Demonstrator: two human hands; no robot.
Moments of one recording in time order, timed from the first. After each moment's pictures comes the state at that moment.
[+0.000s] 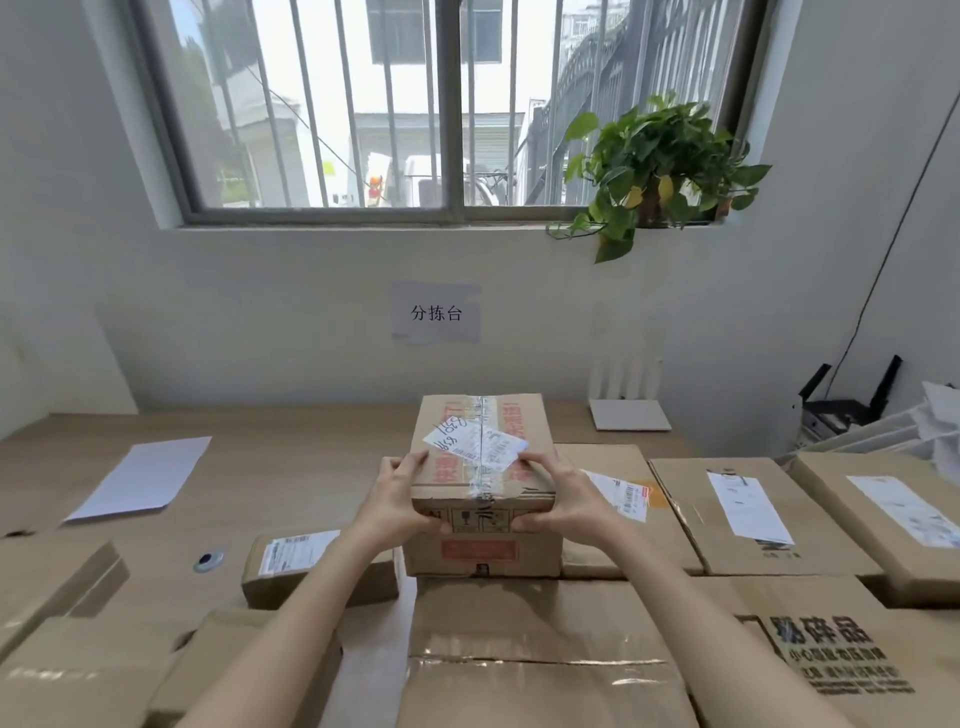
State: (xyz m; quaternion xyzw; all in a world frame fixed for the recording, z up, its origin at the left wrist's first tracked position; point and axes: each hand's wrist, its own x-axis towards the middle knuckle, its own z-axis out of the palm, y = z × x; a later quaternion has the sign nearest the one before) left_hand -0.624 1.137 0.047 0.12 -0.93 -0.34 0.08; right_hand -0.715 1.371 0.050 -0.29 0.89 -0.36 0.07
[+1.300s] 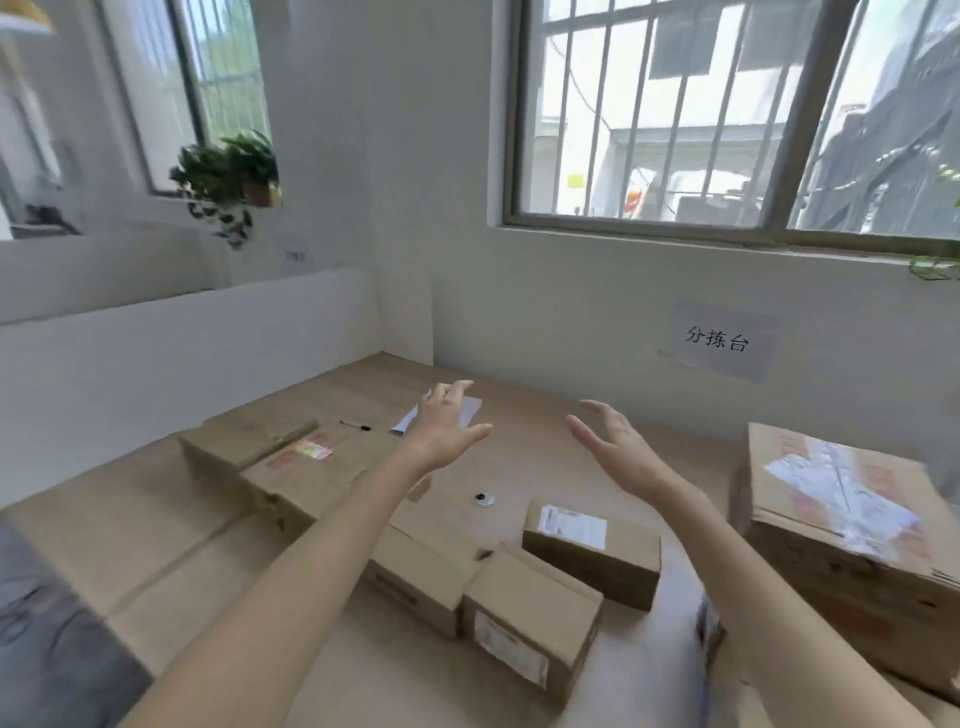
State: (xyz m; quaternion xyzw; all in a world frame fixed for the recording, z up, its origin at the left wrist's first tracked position) left_hand -0.380 0.910 0.129 0.33 -0.89 -0.25 0.21; right_hand -0.561 1.074 0.108 -0.45 0.81 -0.36 0.11
